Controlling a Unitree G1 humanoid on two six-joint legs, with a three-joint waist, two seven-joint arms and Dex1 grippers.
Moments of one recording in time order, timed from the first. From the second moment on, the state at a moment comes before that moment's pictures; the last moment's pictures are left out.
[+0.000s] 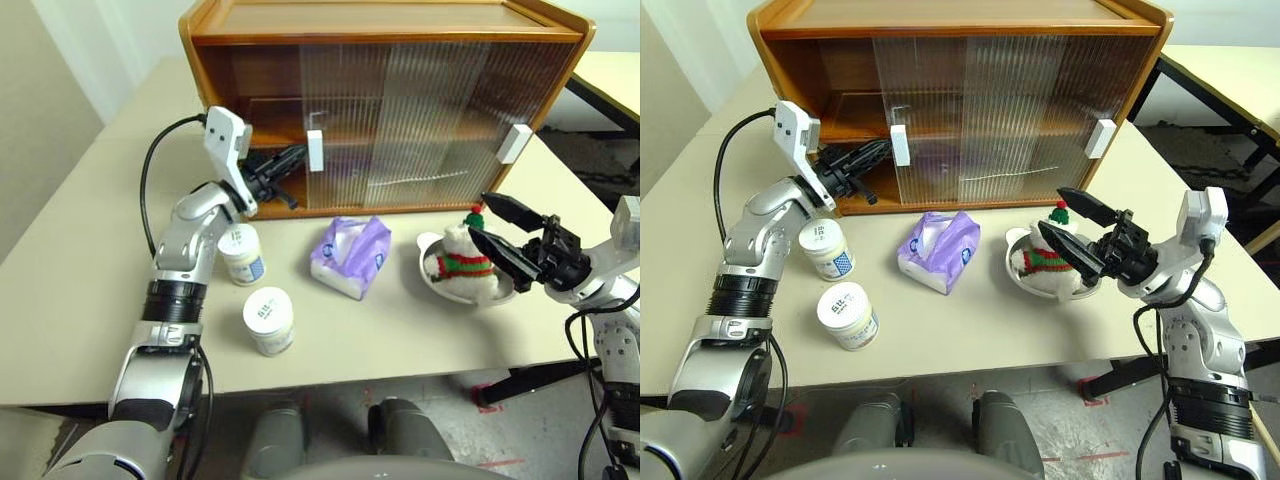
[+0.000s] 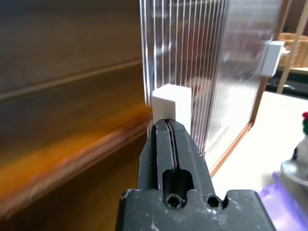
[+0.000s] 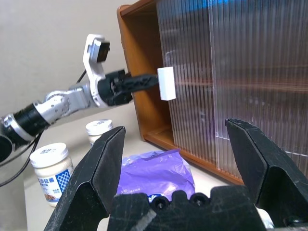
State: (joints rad) left arm -0.66 0.33 0.04 0.25 -0.35 0.24 -0.70; right arm -0.10 -0.48 -0.32 -0.03 0.73 0.11 1.16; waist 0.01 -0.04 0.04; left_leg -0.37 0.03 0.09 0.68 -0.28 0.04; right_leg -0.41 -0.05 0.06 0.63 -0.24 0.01
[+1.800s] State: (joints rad) left arm 0.10 0.60 0.43 -0.14 -0.57 0.12 -1.02; right arm -0.21 -0.47 -0.27 0.09 0.71 0.09 1.21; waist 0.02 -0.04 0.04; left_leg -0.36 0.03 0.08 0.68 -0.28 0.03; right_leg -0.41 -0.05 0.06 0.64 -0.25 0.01
